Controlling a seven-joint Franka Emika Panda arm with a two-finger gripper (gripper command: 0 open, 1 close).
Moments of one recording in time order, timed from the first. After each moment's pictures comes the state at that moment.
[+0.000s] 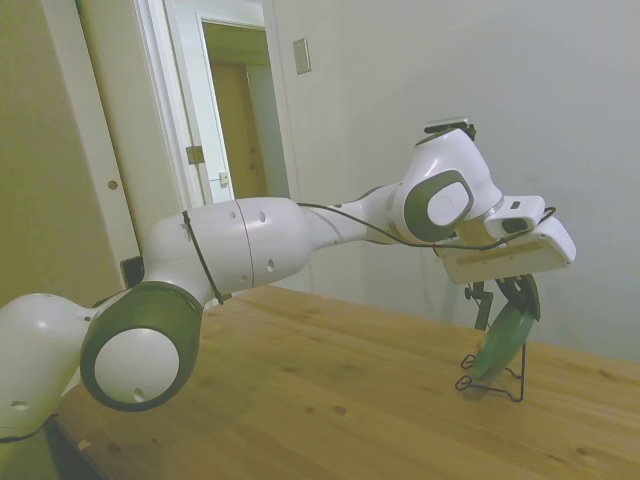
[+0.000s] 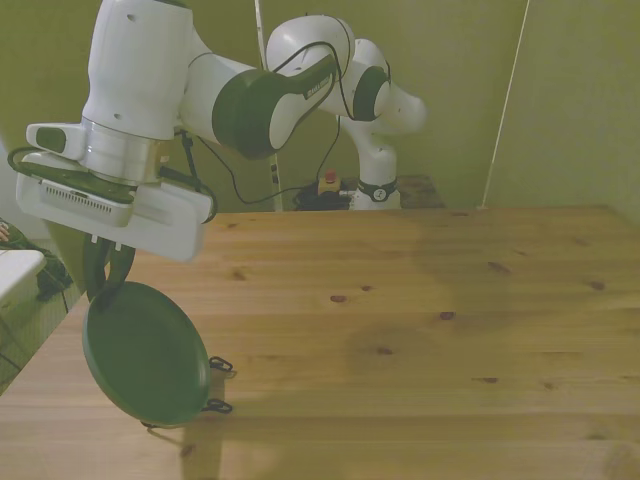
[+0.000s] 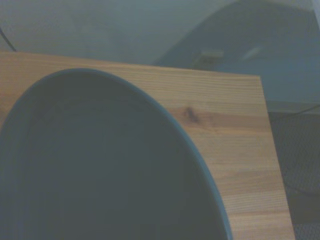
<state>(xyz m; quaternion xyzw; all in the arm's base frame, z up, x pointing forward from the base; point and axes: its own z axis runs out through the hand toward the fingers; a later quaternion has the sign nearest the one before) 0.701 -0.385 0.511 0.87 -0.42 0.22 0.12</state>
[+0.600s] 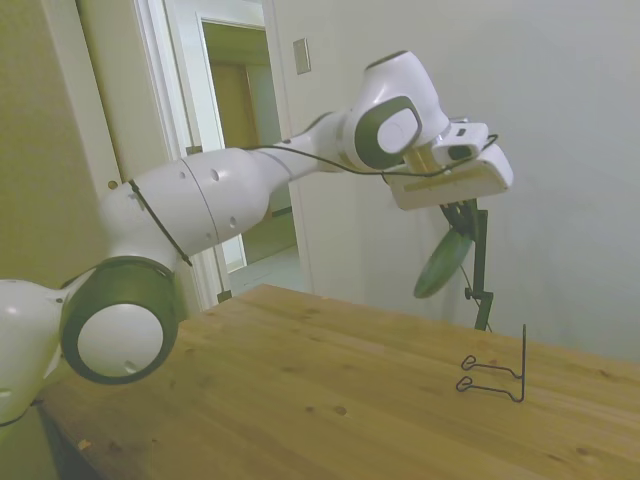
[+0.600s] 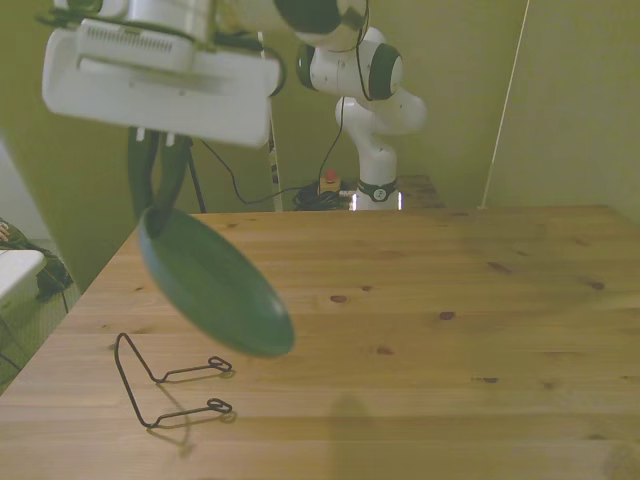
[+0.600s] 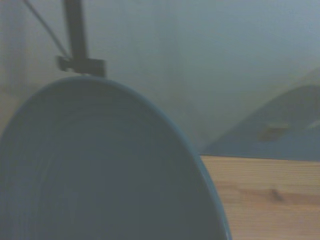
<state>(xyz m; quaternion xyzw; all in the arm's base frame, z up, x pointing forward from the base) 0.697 -0.282 0.635 0.89 -0.38 0.25 -0.01</state>
